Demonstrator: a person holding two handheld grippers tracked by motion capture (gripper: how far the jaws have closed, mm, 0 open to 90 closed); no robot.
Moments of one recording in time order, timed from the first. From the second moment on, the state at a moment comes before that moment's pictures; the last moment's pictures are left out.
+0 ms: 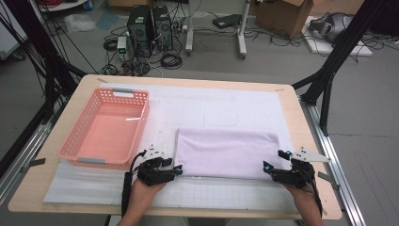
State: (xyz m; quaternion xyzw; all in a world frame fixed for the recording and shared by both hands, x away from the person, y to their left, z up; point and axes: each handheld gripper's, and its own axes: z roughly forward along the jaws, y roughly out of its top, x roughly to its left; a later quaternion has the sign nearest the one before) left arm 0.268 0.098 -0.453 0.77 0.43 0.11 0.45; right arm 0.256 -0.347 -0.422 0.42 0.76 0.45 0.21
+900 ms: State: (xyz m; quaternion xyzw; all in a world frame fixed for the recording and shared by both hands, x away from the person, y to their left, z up) left arm 0.262 0.098 -0.454 0.76 0.45 0.06 0.46; right arm 0.300 -0.247 -0.399 0.33 0.80 0.47 0.18
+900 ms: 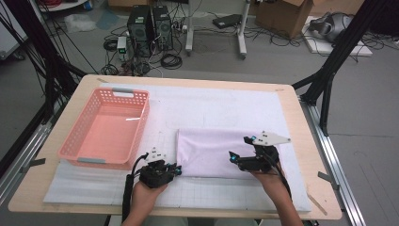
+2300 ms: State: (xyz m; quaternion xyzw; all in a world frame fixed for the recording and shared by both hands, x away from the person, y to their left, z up) left arm 0.265 0.102 -0.455 0.75 0.47 0.04 0.47; right arm 0.424 -0.087 -0.429 0.26 0.91 0.32 0.08
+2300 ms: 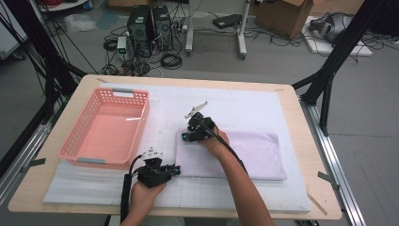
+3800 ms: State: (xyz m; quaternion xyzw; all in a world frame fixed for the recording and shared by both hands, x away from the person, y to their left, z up) left arm 0.272 0.065 -0.382 0.73 0.40 0.02 0.56; right arm 0.411 -0.140 -0.367 0.27 0.84 0.45 0.10
